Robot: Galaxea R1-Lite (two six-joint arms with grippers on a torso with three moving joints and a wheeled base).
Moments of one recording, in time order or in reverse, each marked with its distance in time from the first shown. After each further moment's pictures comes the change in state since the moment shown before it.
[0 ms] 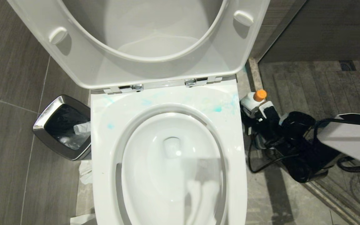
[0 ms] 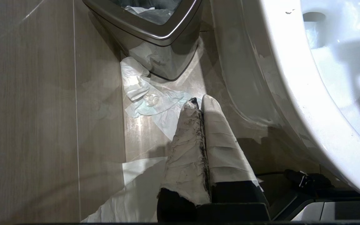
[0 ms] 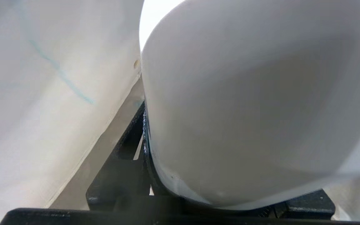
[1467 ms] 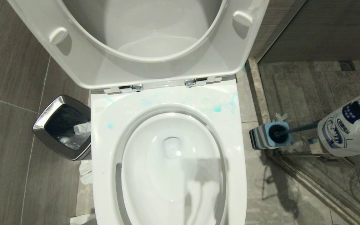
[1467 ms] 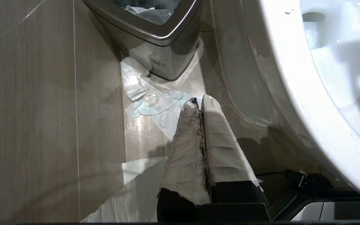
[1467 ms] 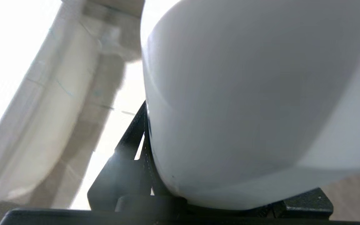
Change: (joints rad) left arm 0.000 0.000 0.000 0.000 0.000 -0.001; right arm 0.000 -1.322 0.518 0.762 -0.314 0.022
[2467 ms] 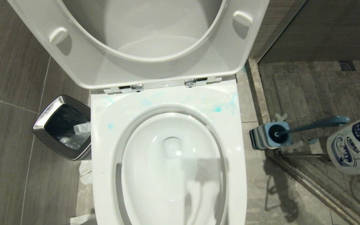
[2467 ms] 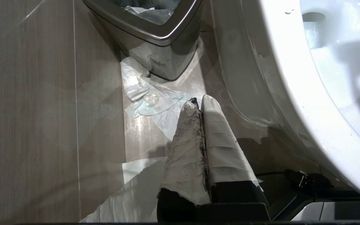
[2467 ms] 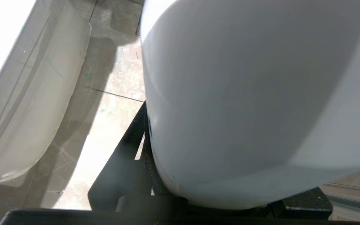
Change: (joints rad) left arm 0.000 0.000 0.000 0.000 0.000 0.000; right arm 0.000 -0.103 0.122 0.005 -0.036 -0.009
